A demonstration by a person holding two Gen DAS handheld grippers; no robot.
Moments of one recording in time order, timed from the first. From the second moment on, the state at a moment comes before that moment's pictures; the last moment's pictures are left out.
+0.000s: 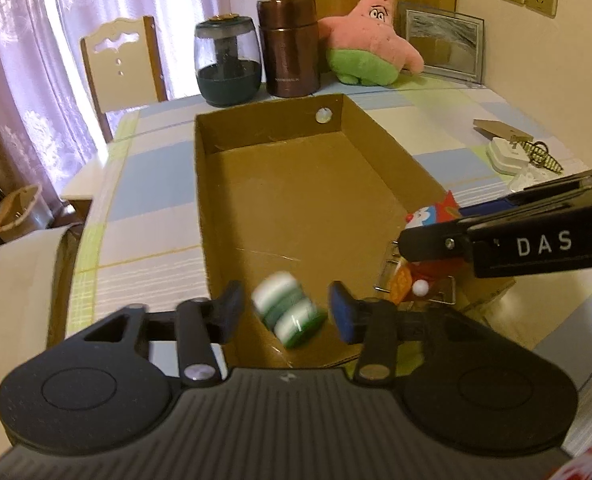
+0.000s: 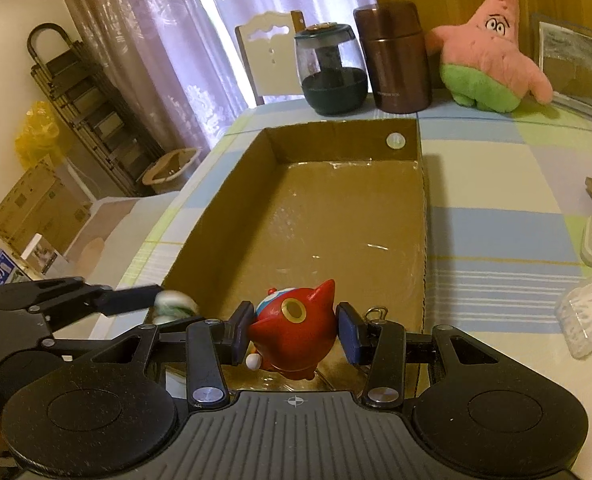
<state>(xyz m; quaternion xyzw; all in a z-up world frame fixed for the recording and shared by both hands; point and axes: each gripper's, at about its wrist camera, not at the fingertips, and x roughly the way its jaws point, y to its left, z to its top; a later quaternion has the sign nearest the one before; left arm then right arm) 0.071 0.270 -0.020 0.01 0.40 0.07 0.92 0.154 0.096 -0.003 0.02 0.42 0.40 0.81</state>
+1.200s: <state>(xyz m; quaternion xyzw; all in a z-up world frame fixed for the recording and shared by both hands) 0.057 0.277 -0.015 0.01 0.39 0.08 0.92 0.158 0.096 -0.004 0.07 0.43 0.40 0.81</state>
